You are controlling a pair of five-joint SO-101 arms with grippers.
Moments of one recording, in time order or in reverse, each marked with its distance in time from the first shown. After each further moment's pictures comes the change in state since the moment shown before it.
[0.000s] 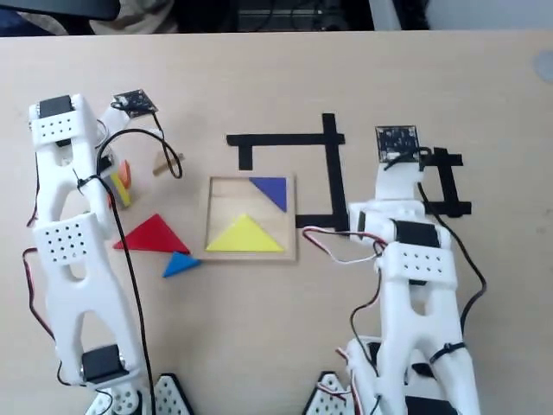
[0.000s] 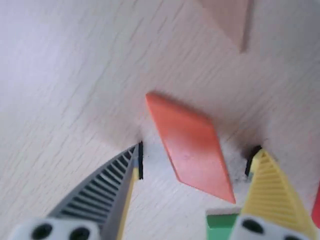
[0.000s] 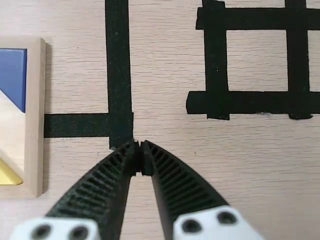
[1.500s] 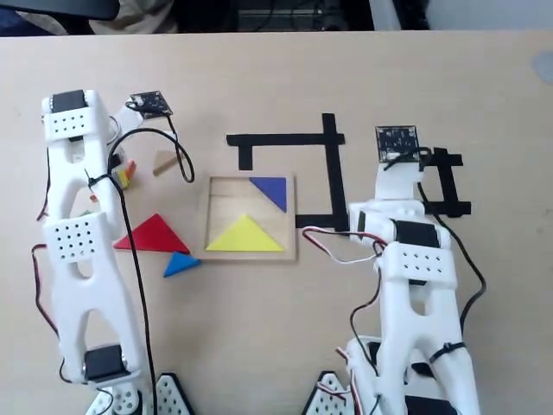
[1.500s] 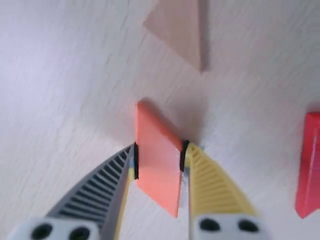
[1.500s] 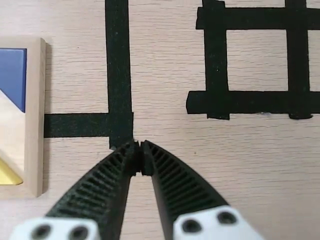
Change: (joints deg) left arm 3.0 2.5 -7.6 8.4 -3.7; right arm 0.0 0.0 0.0 0.0 0.0
